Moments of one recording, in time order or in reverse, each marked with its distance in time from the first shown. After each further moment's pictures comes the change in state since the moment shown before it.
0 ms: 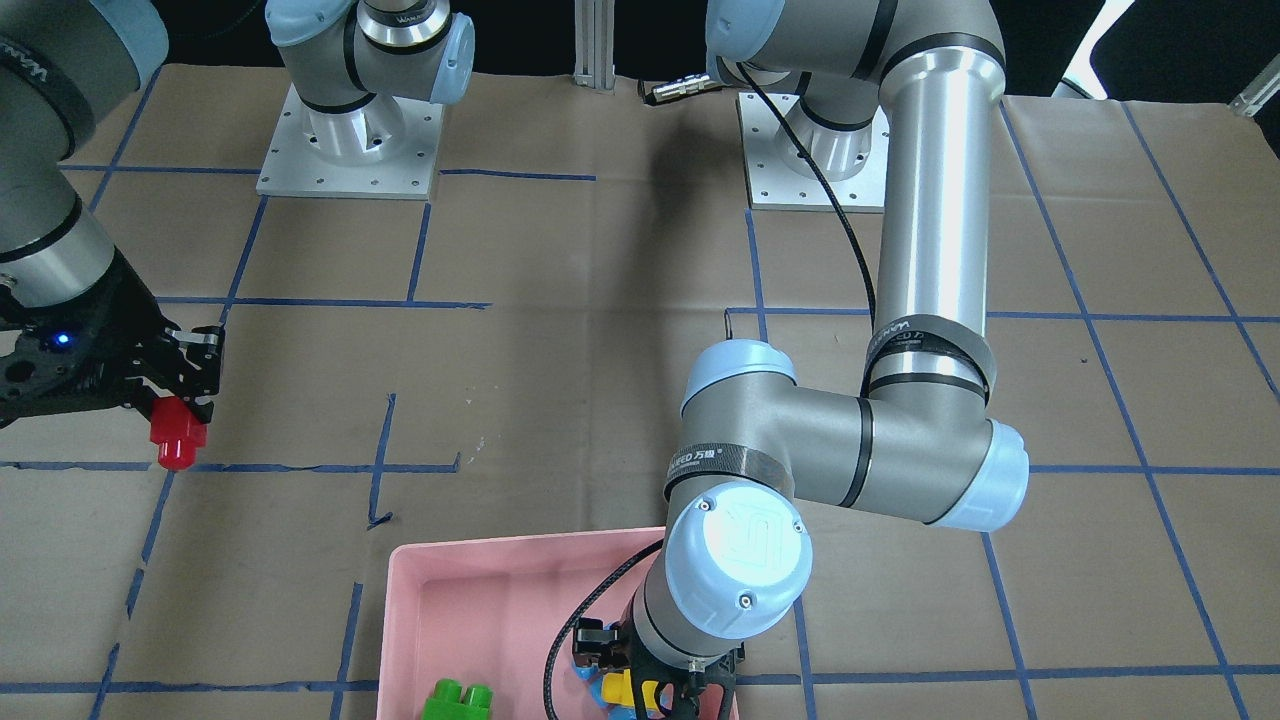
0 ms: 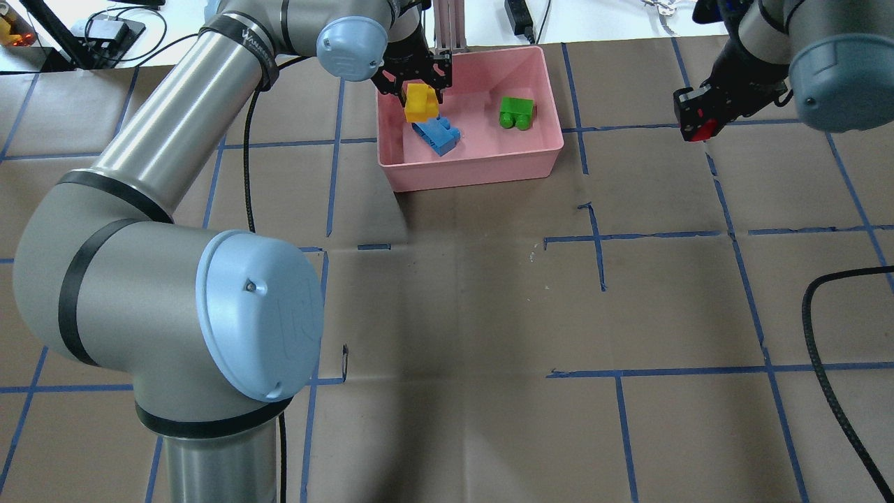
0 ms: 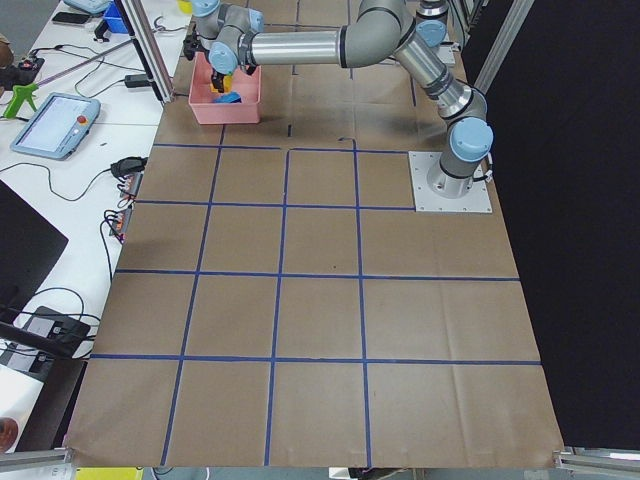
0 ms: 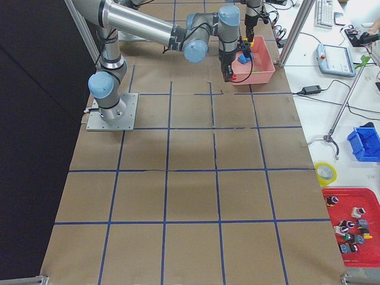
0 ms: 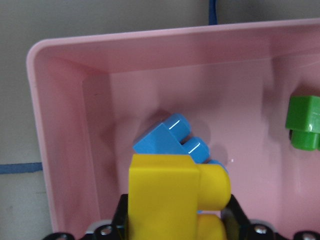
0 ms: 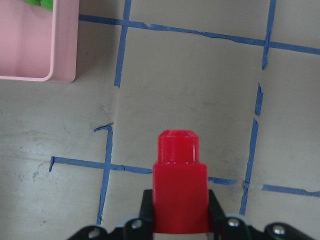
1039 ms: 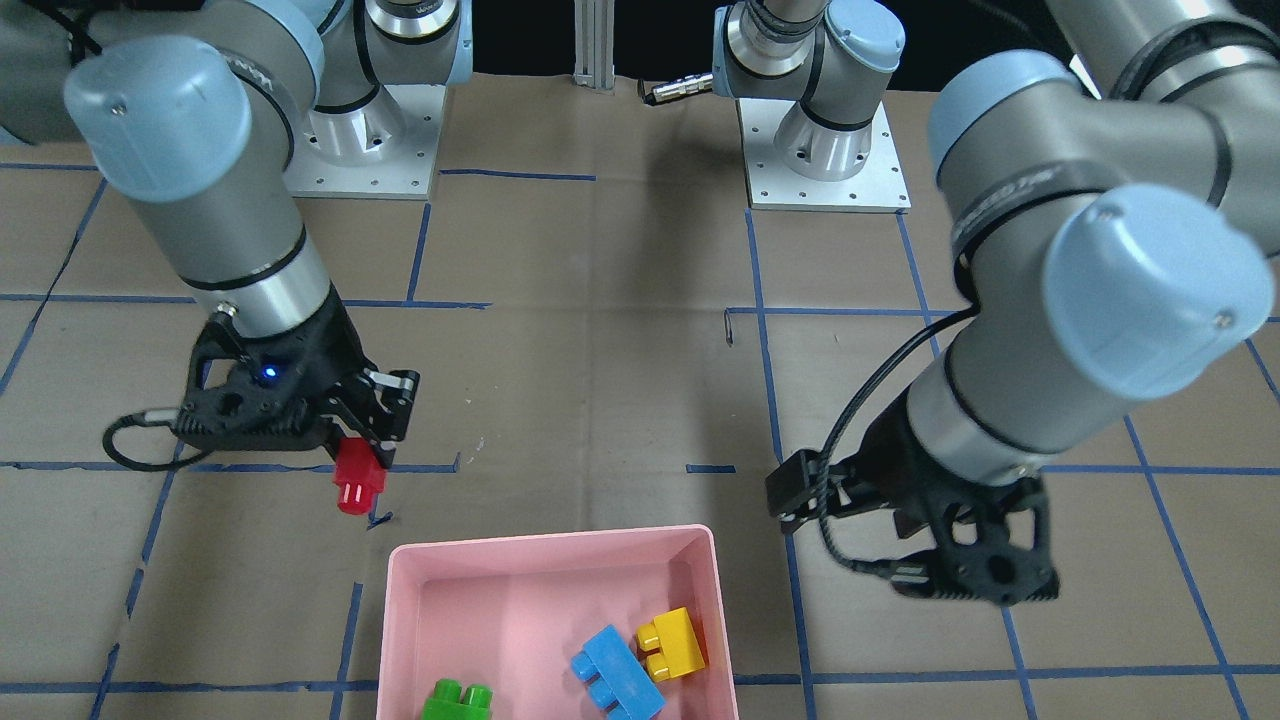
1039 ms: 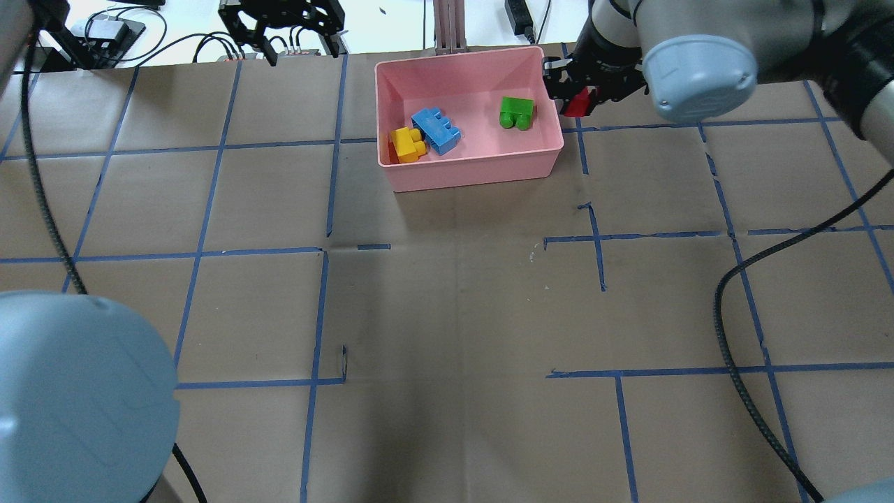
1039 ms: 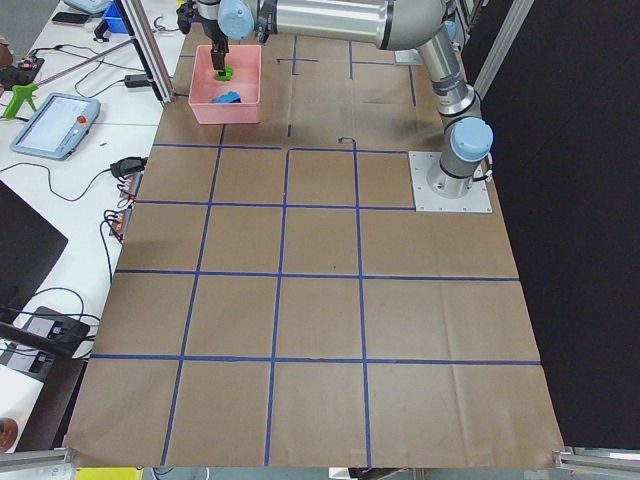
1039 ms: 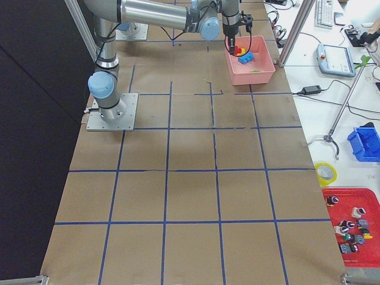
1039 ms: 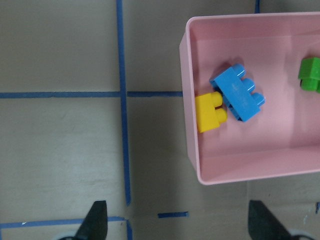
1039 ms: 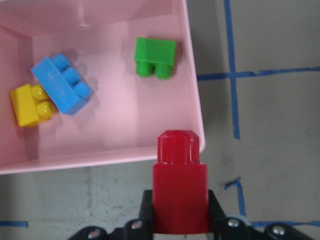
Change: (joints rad) left arm 0.215 0.414 -0.182 -0.319 0.006 0.212; right arm 0.285 0.166 -0.117 -0.195 0.069 0.473
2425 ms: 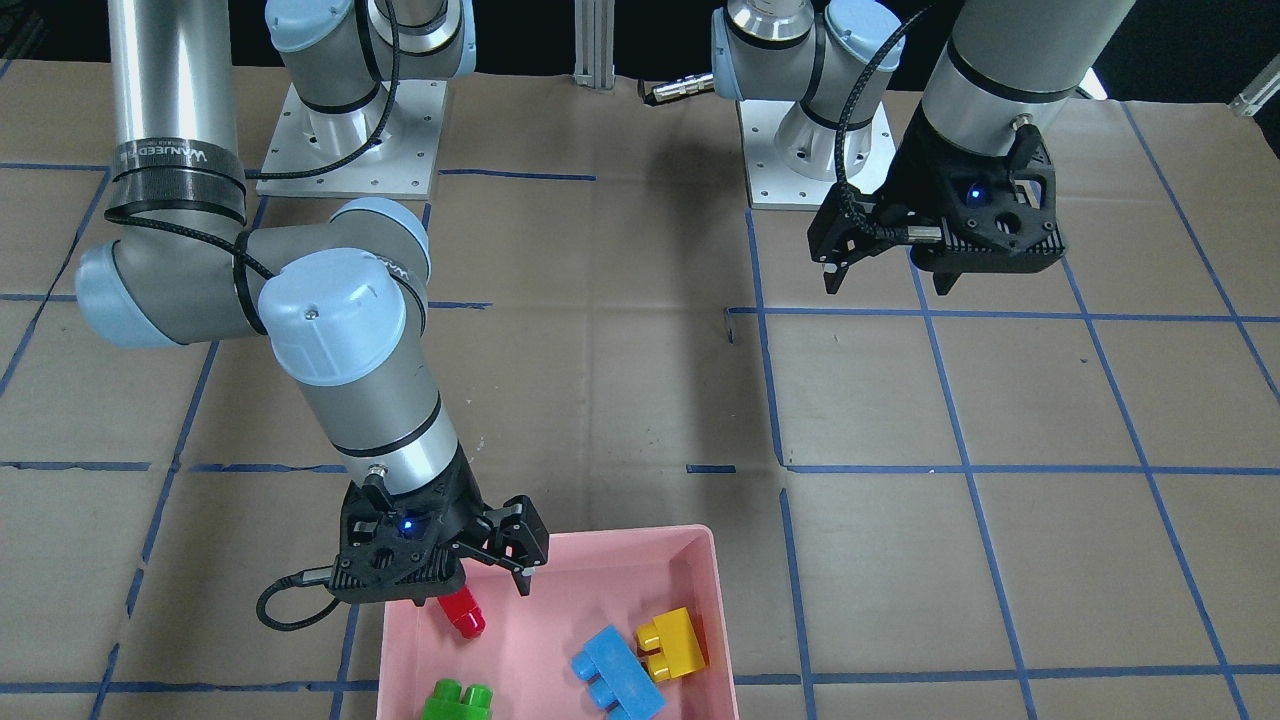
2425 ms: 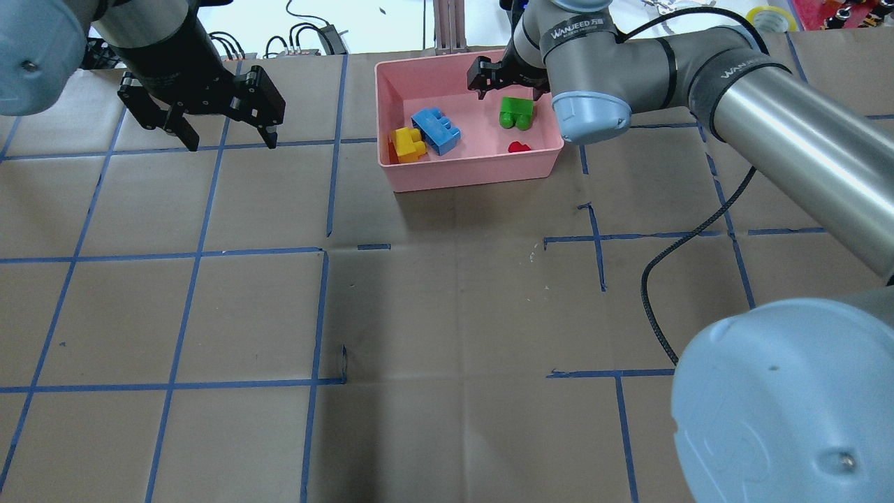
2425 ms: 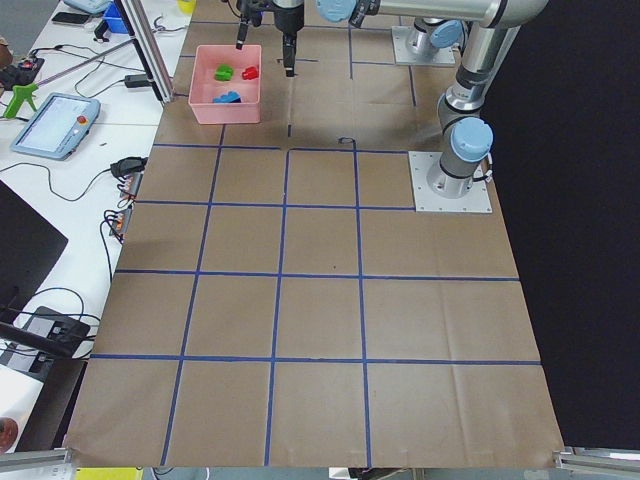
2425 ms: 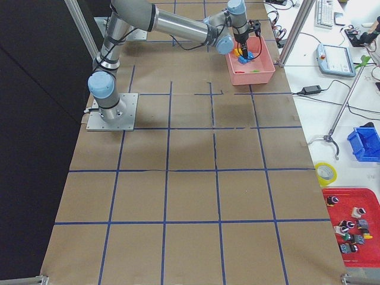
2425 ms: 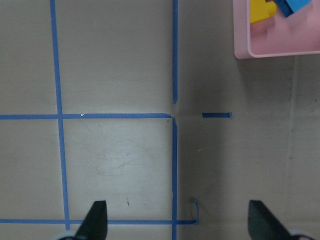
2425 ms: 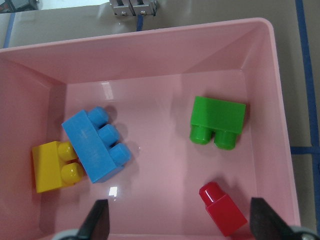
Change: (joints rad) left arm -0.018 0.373 -0.382 0.005 0.123 -0.037; right arm 0.054 0.192 -0.050 -0.286 0.018 0.004
